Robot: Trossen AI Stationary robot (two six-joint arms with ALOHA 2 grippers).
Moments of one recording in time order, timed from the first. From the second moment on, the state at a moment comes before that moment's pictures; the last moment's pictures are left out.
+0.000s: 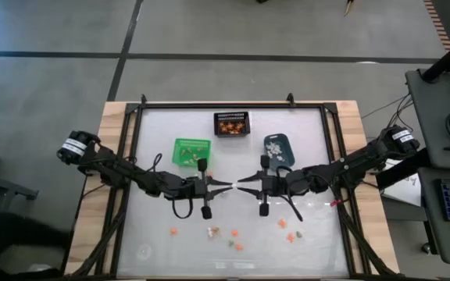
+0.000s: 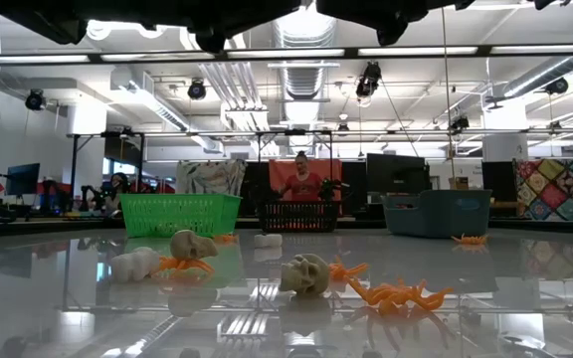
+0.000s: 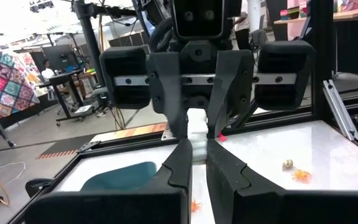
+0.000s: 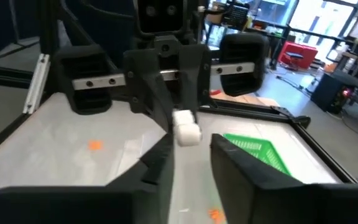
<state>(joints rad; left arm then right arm) -0.34 1.56 0.70 0.89 -0.44 0.22 0.33 1.42 0.76 0.52 0.38 -0.12</state>
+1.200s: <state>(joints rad) -0.31 1.56 0.71 0.88 -0.44 0.22 0.29 1.42 0.79 0.47 0.36 -0.14</state>
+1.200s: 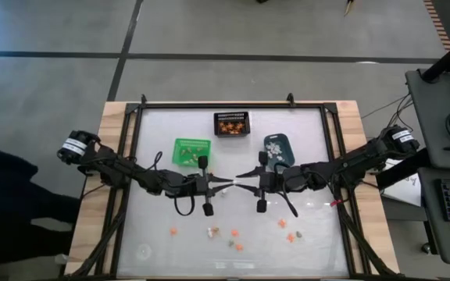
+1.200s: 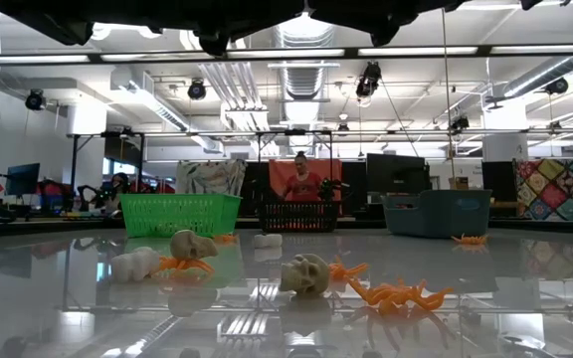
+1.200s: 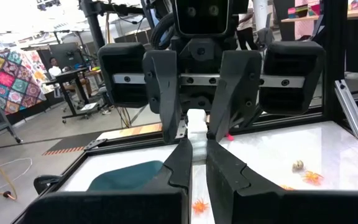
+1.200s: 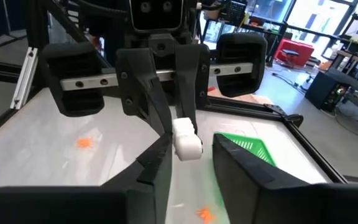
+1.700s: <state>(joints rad) -0.31 1.56 0.71 0.87 -0.44 0.20 0.29 1.42 0.79 0.47 0.35 -0.14</state>
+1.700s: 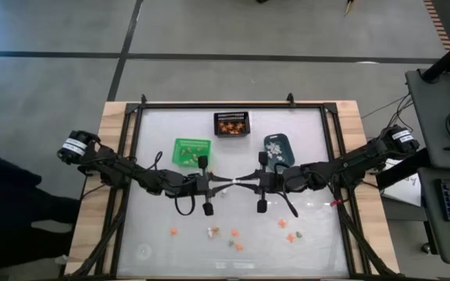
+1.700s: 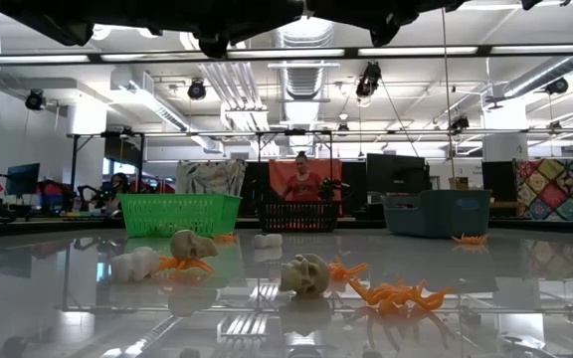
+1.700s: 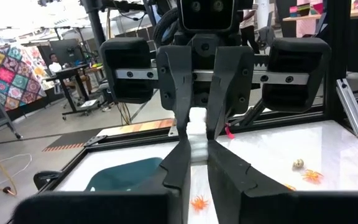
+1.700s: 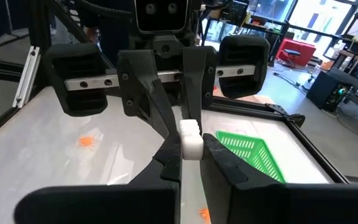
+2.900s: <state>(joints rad) -0.31 1.56 0.71 0.76 -0.61 0.14 -0.30 1.36 0.95 -0.84 0.33 0.71</state>
